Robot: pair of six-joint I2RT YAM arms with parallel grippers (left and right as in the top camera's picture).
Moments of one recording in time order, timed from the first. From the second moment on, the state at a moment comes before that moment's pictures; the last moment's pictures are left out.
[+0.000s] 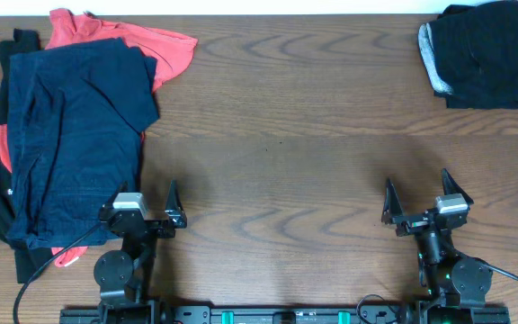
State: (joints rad) left arm 0.07 0.01 0.02 -0.10 0.13 -0.13; right arm -0.06 0.01 0.01 0.07 -0.21 0.00
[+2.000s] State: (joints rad) left arm 0.52 1.18 0.89 -0.63 0.18 -0.18; right arm -0.06 1.46 1.22 -0.38 -0.65 0.04
